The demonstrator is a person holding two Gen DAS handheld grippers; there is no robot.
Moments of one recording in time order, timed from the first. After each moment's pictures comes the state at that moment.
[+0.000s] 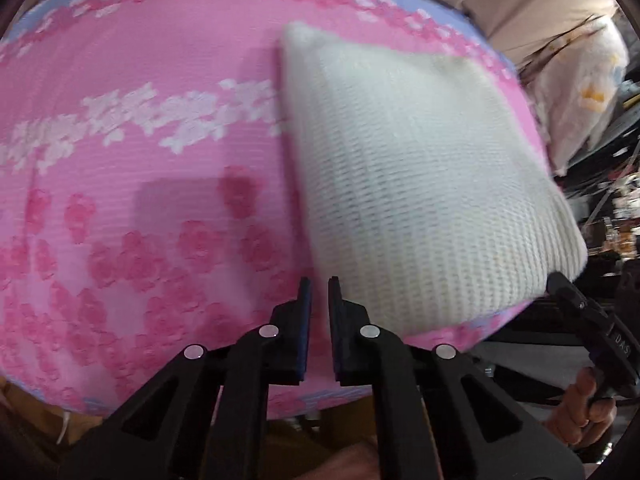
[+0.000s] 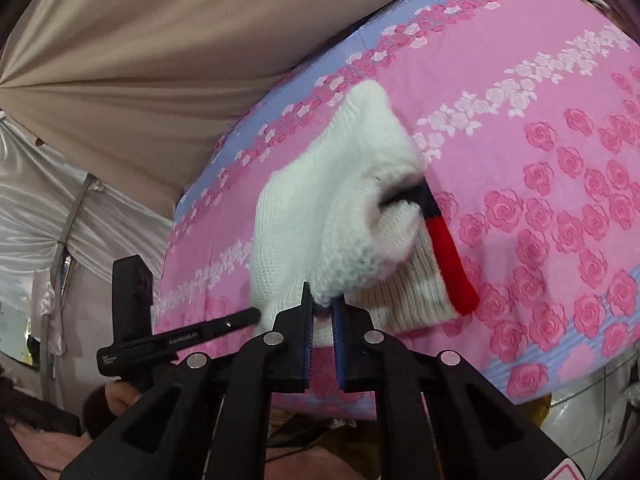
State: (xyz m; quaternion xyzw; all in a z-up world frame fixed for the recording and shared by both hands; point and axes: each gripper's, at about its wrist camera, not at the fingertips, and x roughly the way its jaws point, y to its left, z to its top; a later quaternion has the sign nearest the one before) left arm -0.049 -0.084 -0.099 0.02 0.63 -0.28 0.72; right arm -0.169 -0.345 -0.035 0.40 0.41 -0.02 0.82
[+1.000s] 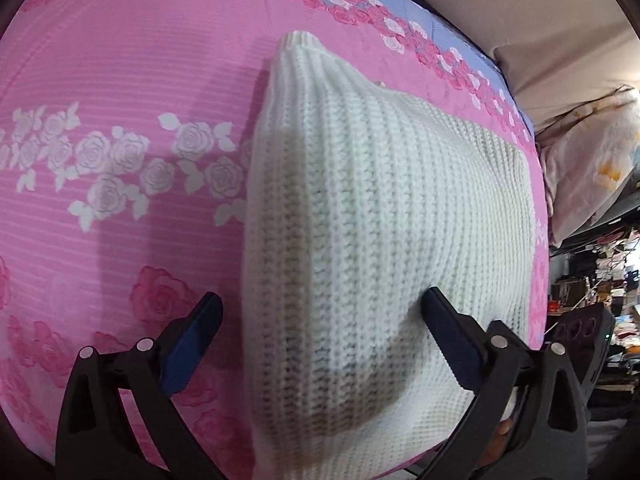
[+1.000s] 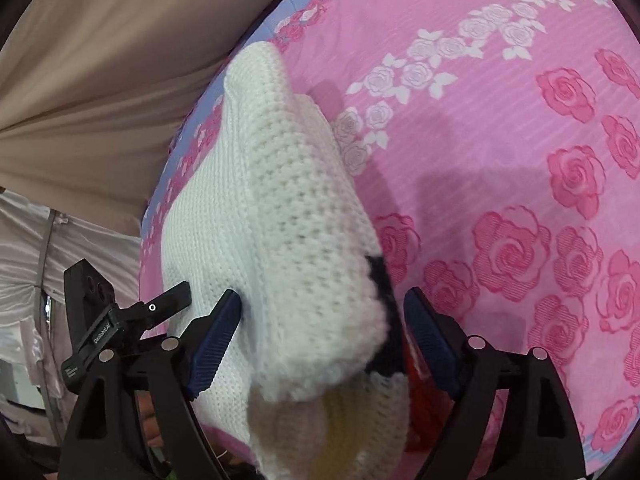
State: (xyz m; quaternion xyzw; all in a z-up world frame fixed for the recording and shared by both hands) left arm 0.012 -0.143 -0.142 -0.09 0.63 -0.27 0.73; right arm -0.089 -0.399 -0.129 0.45 0.44 -0.03 0.77
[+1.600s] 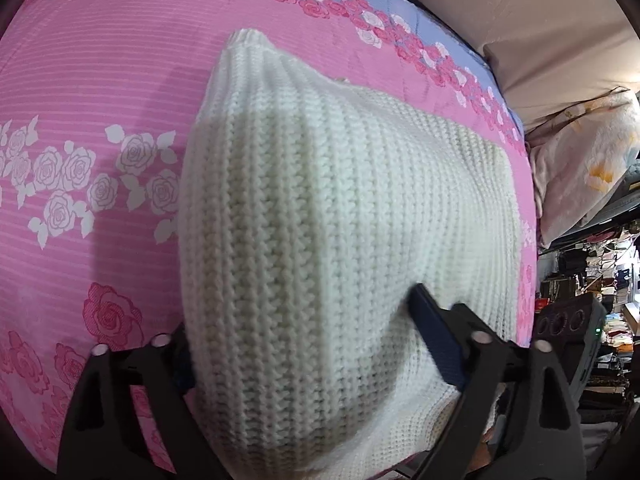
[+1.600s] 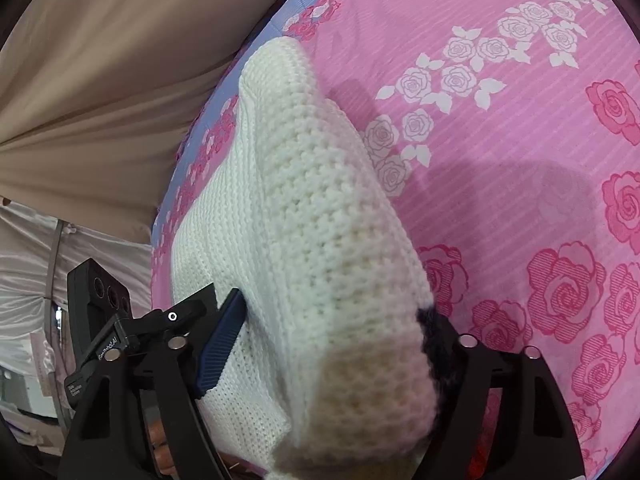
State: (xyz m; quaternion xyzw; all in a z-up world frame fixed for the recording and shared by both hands) left arm 0.014 -0.166 -0.136 -0.10 0.63 -0.28 0.72; right arm -0.067 -0.400 -0.131 0.47 0.44 -0.01 0.76
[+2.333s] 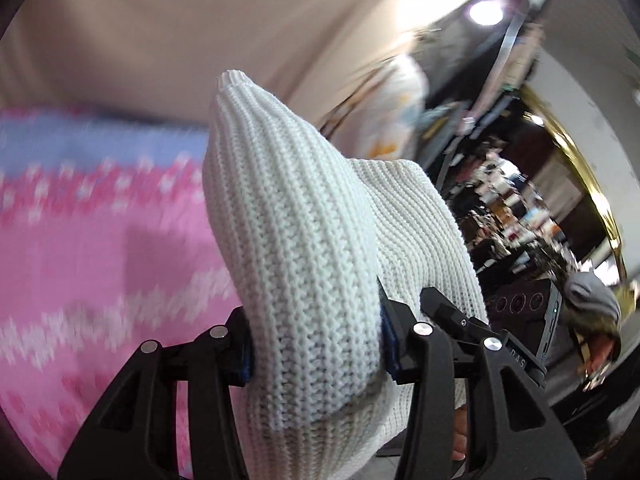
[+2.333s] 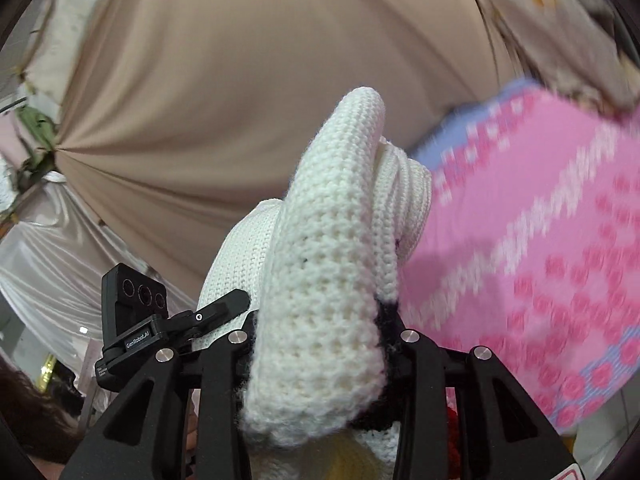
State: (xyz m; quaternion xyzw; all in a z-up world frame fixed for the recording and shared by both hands) left arm -0.100 -0.193 0.151 -0.08 0.40 -0.58 0.71; right arm -0.225 -0.414 0.121 0.41 0.18 -0.03 0.89
